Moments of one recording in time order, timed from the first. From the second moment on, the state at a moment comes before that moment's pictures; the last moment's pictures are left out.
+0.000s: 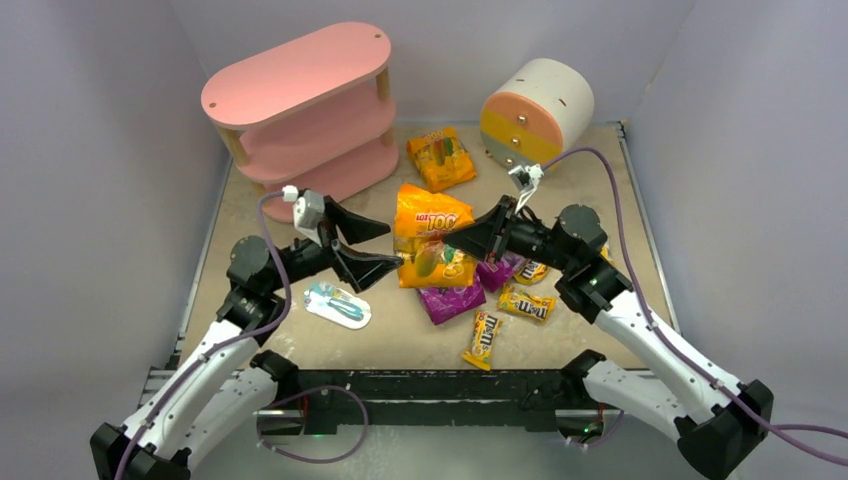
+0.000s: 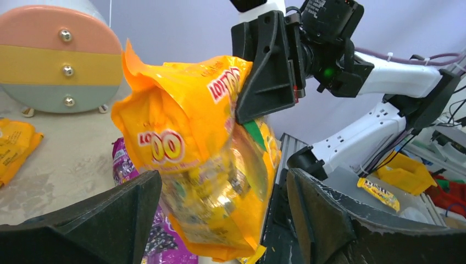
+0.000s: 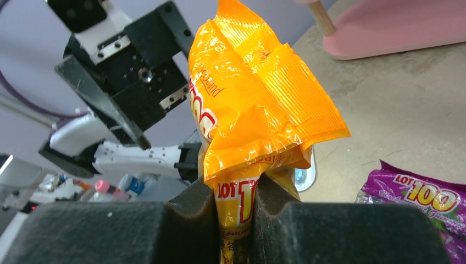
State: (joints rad) left arm -0.48 0.73 0.62 0.36 0.71 -0.51; right arm 0.59 0.91 0.79 0.15 -0.60 0.71
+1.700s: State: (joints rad) left arm -0.58 1.19 0.49 0.94 0.59 -1.00; right arm 0.57 0.97 0.79 0.15 -0.29 0.96
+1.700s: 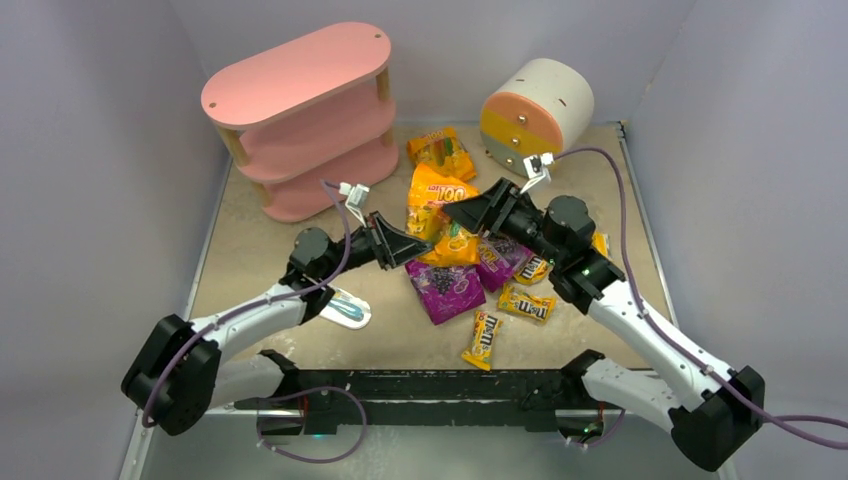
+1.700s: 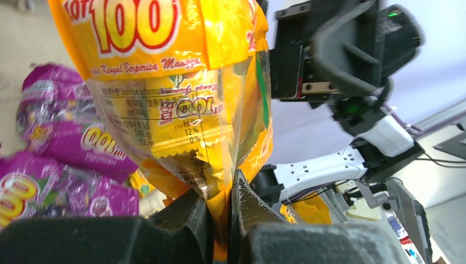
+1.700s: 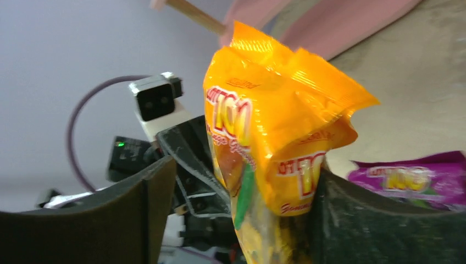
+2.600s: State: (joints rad) left arm -0.20 1.31 0.35 0.70 0.14 -0.84; right arm 0.59 0.64 0.84 -0.31 0.24 0.66
